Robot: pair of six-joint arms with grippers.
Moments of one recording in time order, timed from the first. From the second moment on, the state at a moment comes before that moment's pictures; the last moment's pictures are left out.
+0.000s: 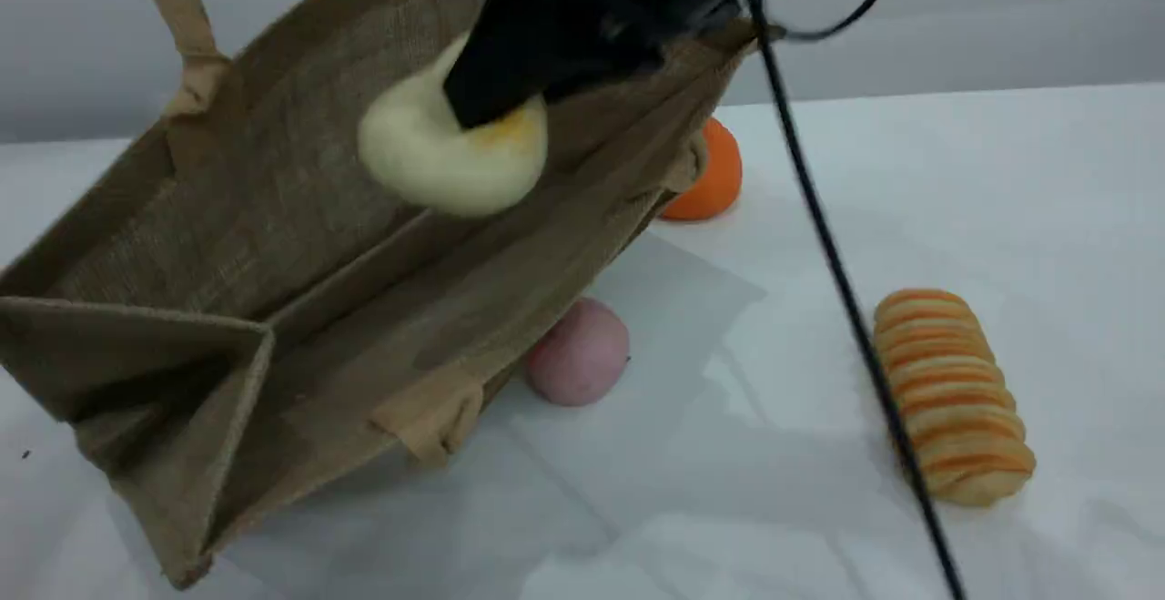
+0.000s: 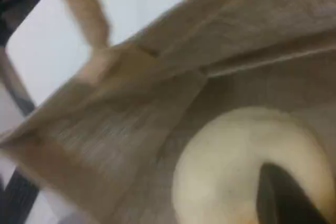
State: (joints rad) left arm -0.09 1.65 -1.73 -0.64 1.22 0.59; right arm 0.53 1.82 -1.18 1.14 0.58 -0.90
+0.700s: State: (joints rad) left arm -0.09 1.65 -1.73 -0.66 1.22 0.59; right arm 0.65 2.00 -1.18 1.33 0.17 -0.95
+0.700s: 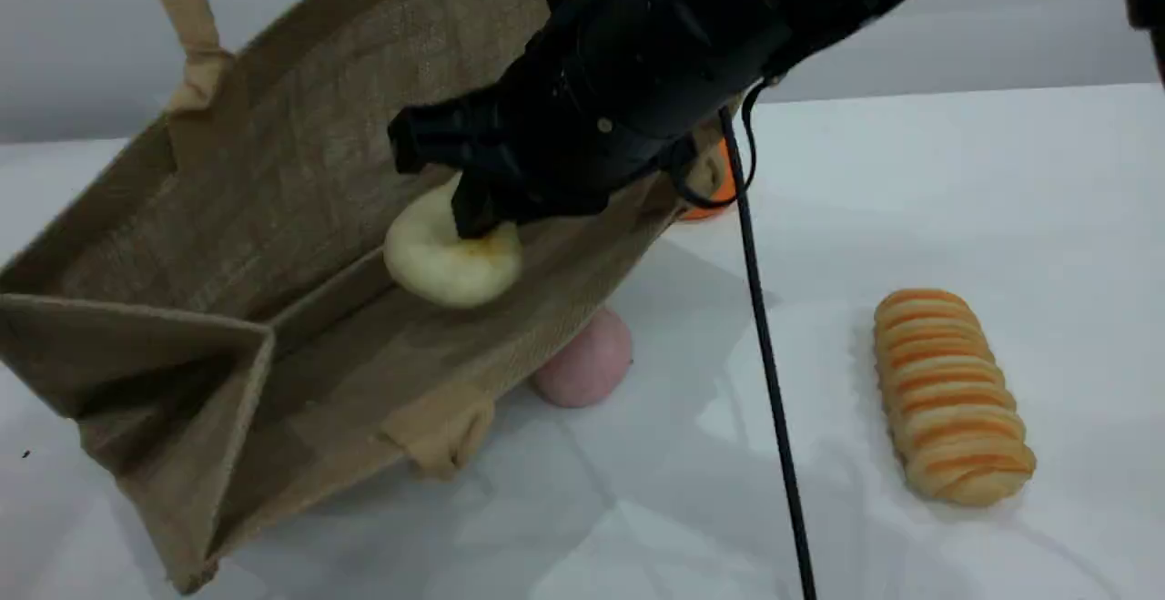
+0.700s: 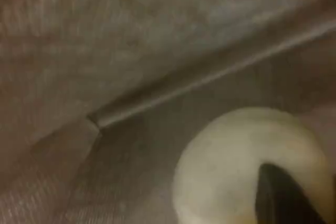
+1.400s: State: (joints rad) left arm -0.09 1.65 -1.73 -0.65 1.22 0.59; right arm 0.57 1.80 -1.21 1.17 0.44 -0.98
